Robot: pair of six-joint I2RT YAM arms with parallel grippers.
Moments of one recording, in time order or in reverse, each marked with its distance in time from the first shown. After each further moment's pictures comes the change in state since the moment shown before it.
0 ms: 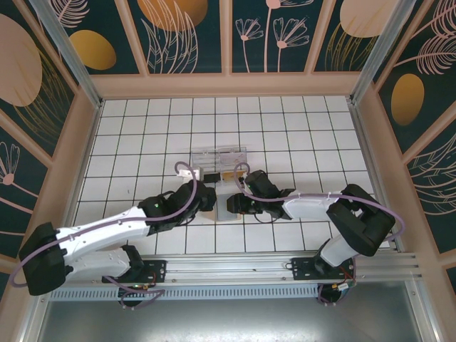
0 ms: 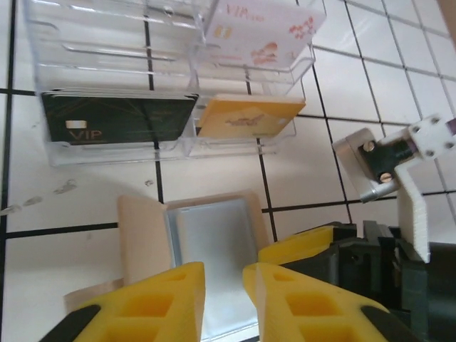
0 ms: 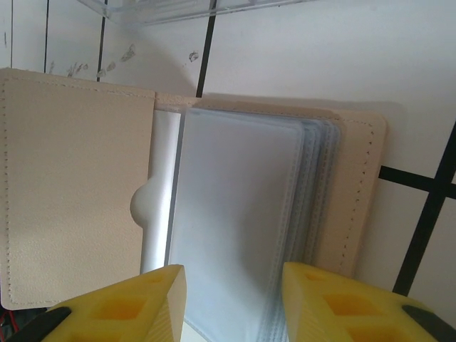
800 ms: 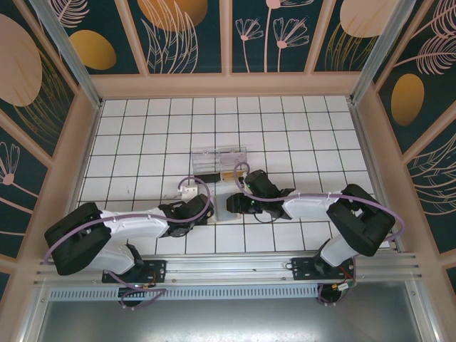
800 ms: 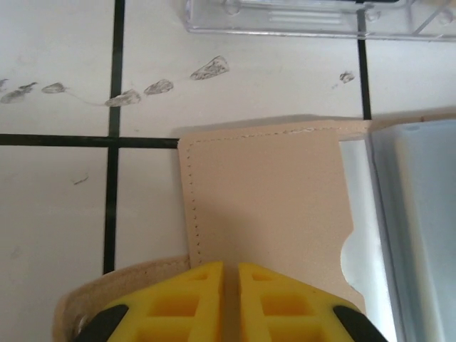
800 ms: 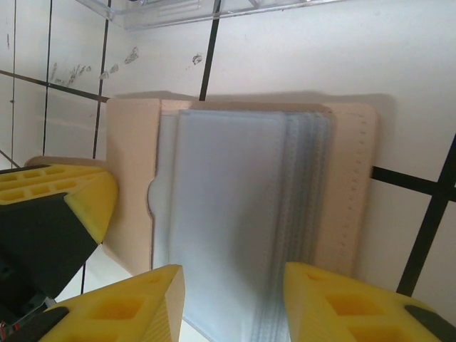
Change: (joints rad) left arm 0.023 0.241 -0.182 0.098 -0.063 -0.051; right arm 0.001 0.000 0.003 0.000 0.000 0.000
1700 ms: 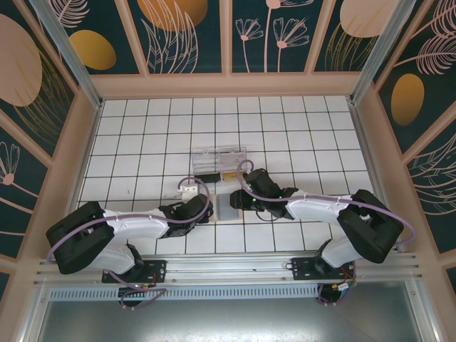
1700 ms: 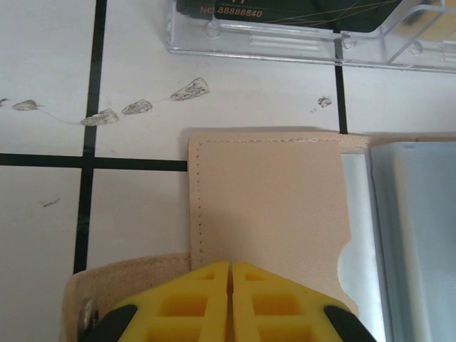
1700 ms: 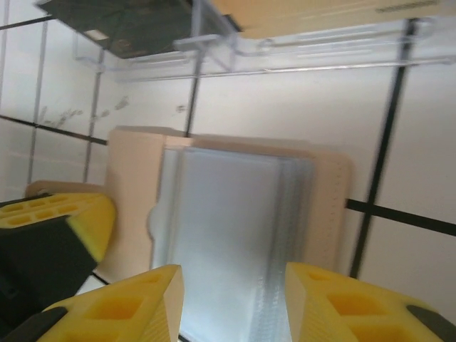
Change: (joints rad) left arm 0.002 0.013 -0.029 0.110 -0.001 -0.007; right arm 0.001 -0.075 0.011 -0.096 0.151 0.009
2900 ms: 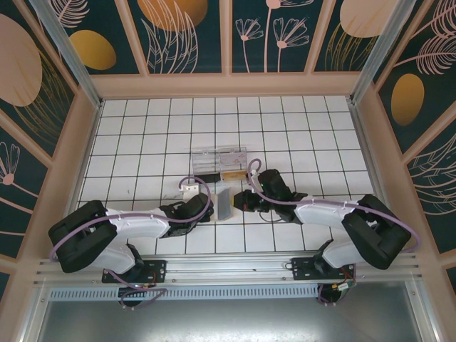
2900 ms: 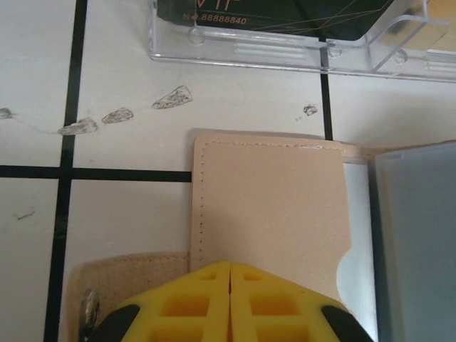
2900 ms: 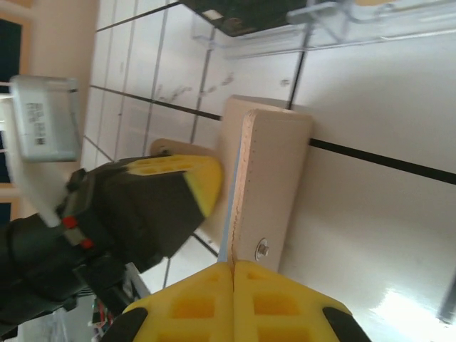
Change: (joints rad) left arm 0.006 0.021 0.000 0.055 0.019 0.006; right arm -0.058 -0.070 -0.110 0.255 -0.306 0.058
